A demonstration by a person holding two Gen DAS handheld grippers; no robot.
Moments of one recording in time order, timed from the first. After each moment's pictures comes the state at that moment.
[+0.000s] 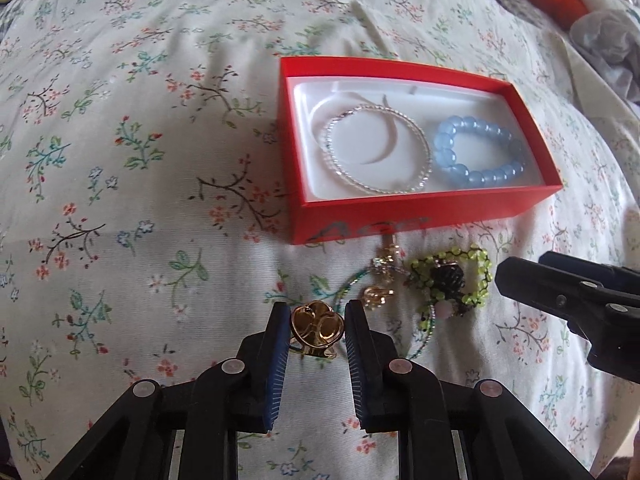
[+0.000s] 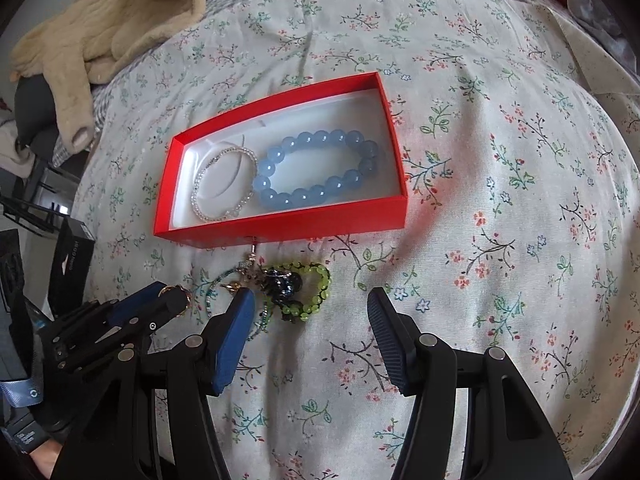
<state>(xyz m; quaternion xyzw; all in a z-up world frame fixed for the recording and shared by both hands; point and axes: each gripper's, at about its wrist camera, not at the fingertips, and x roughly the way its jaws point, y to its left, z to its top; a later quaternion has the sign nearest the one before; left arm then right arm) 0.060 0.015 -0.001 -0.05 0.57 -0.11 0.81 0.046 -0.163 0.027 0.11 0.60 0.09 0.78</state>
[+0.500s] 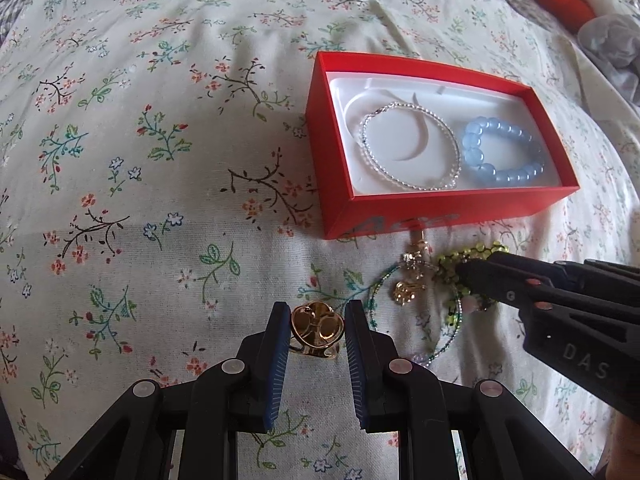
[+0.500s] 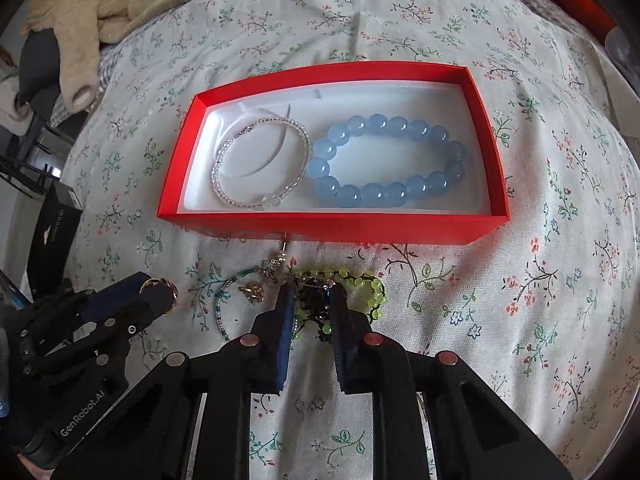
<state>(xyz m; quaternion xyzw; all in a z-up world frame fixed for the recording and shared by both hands) 0.062 0.028 -0.007 -0.05 0.58 -0.11 0.81 0.060 -0.117 0.003 0.04 0.62 0.10 0.78</state>
